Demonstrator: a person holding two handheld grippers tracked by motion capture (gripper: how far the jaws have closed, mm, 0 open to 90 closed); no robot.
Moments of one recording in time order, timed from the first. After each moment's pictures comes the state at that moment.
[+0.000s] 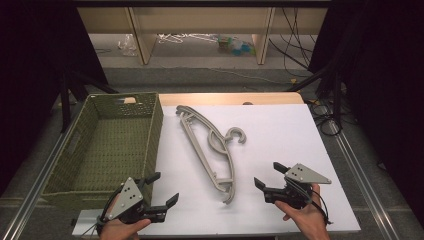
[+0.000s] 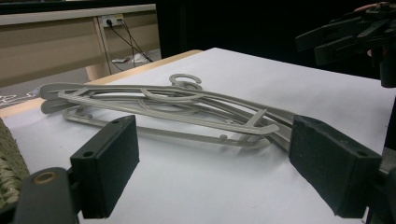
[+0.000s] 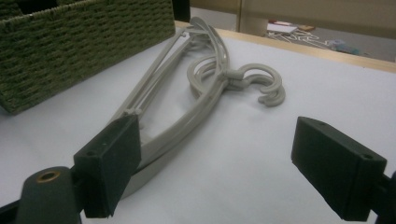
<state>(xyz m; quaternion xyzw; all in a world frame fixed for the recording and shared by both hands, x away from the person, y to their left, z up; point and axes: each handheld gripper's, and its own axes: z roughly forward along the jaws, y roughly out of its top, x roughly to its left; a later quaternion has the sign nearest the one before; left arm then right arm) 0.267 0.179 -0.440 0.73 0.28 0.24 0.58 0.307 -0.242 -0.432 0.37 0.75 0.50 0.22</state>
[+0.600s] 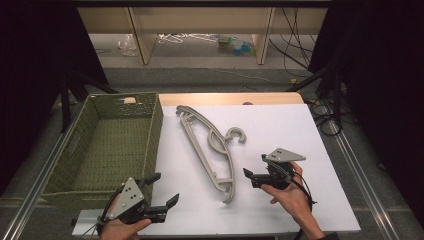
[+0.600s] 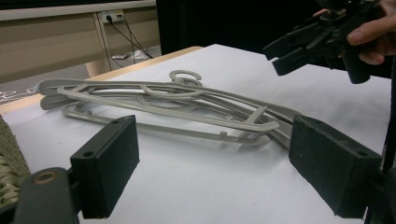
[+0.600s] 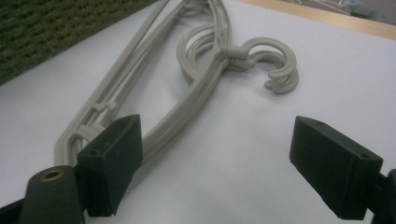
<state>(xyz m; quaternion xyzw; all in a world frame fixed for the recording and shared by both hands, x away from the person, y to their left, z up) 0.266 0.178 -0.440 0.73 0.29 0.24 0.57 0.357 -0.214 -0.438 0.39 0.79 0.43 0.19</state>
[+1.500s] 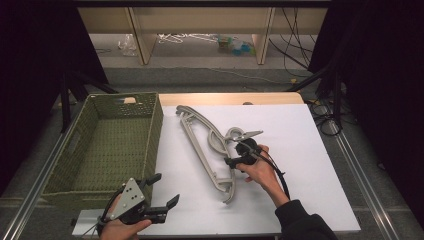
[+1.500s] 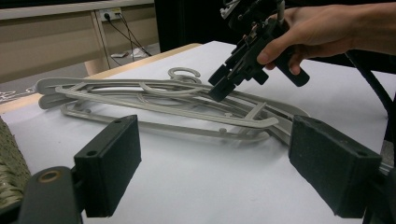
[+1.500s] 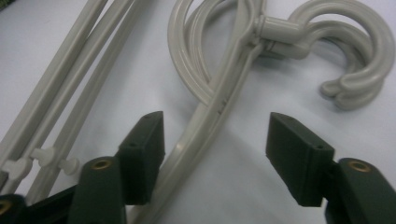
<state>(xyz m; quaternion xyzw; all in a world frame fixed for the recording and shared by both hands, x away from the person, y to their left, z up) 0.266 0.178 -0.440 0.73 0.28 0.24 0.57 0.437 -0.151 -0.464 0.39 0.85 0.33 0.12</state>
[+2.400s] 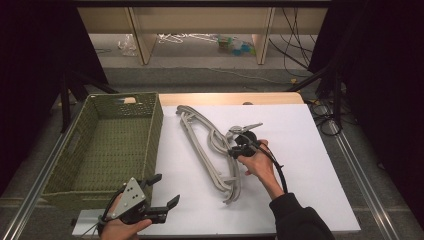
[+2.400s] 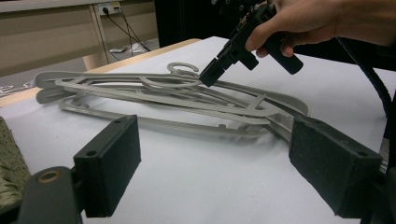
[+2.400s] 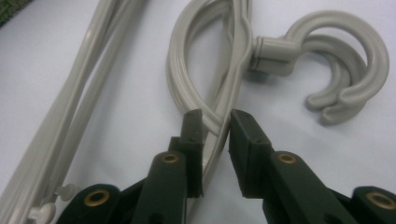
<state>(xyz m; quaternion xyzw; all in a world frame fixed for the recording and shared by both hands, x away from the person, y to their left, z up) 0.267 0.176 -0.442 0.73 0.29 0.23 0.57 0.453 -0.149 -0.453 0.43 0.84 0.32 0.11</state>
